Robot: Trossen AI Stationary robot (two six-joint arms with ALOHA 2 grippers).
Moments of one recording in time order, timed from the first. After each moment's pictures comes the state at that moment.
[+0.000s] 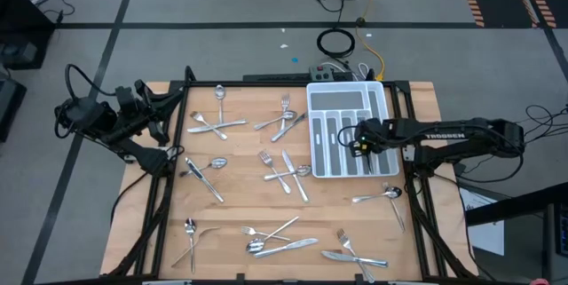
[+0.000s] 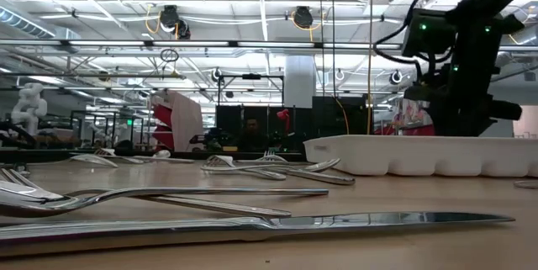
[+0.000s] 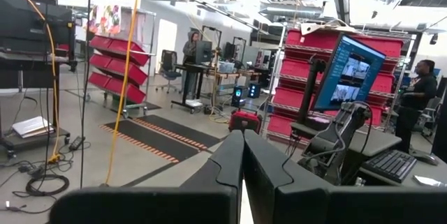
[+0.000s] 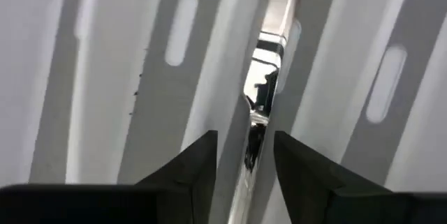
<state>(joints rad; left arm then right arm) -0.48 0.50 0.88 -0.09 -0.98 0.09 -0.27 1.12 0.53 -0.71 0.16 1.01</state>
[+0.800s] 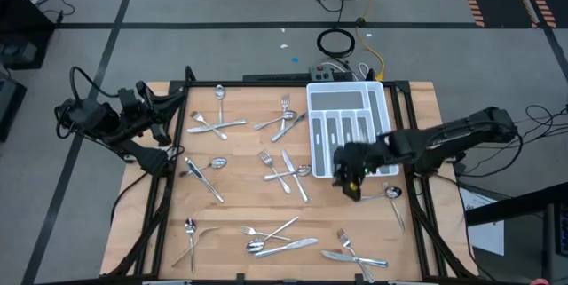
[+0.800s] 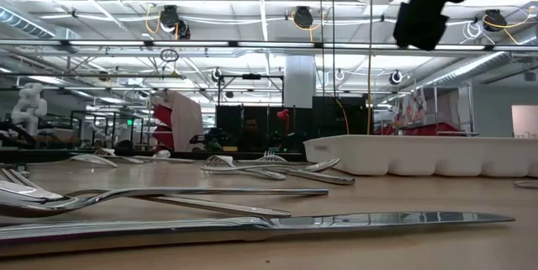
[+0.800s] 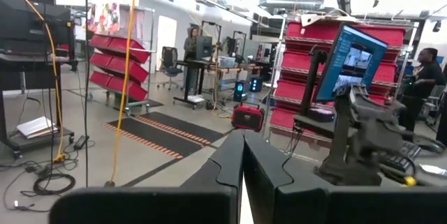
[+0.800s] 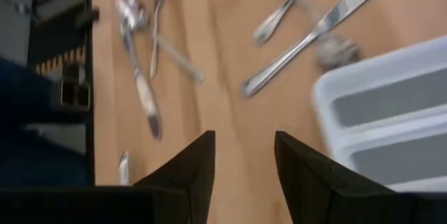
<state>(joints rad) -0.48 0.50 0.88 -0.13 -0.98 0.08 0.21 1.23 0.94 -0.60 -0.09 0.56</state>
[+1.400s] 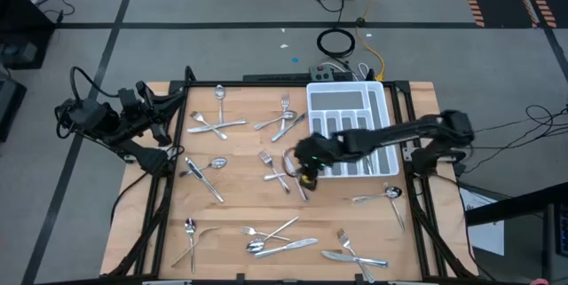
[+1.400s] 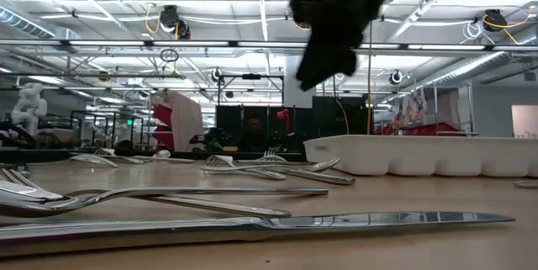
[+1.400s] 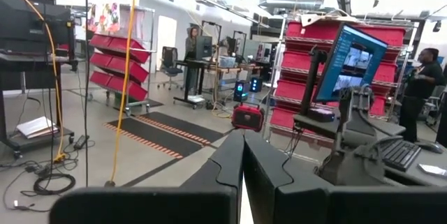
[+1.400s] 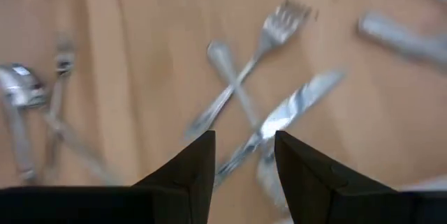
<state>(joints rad) -0.48 0.50 0.88 -0.13 -0.98 0.08 0.06 1.68 1.20 -0.45 0.03 0.36</state>
